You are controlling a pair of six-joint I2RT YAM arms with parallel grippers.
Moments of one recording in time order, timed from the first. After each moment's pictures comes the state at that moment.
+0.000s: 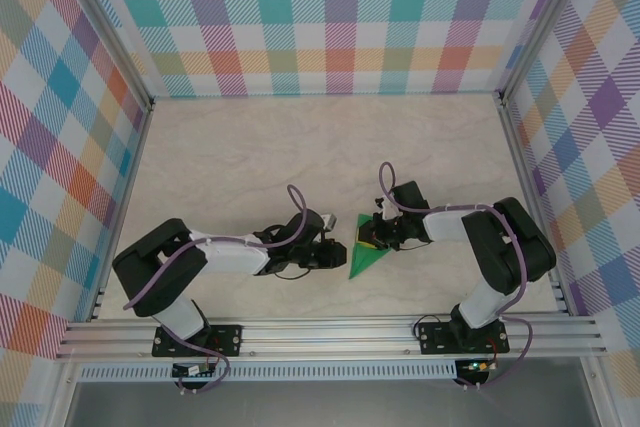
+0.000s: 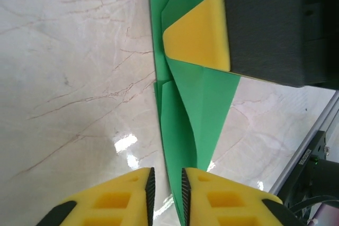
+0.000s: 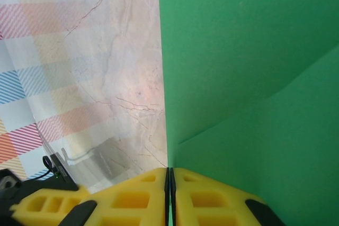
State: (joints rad) left arm -0.93 1.59 0.65 0.16 0.27 -0.89; right arm 0.43 1.66 0.61 0.00 -0.70 0.73
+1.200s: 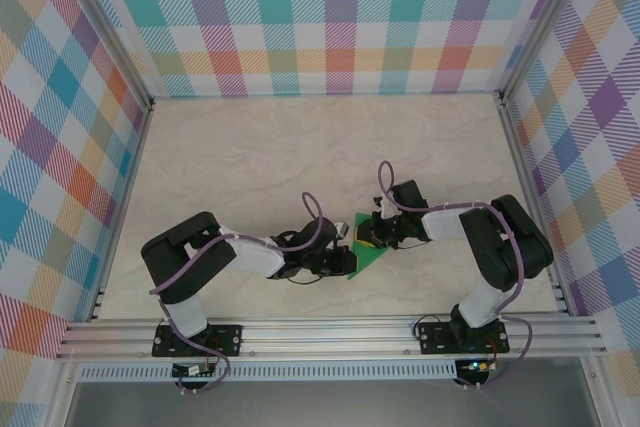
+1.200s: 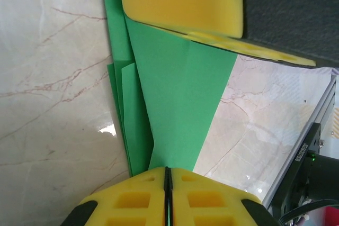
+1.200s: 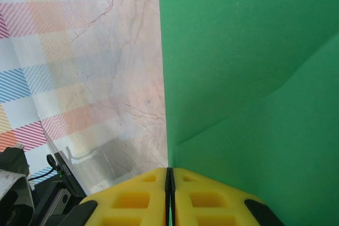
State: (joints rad) left arm -0.99 1.76 0.68 0.32 0.31 -0.98; right arm 0.43 1.68 0.62 0.03 -0.72 0.72
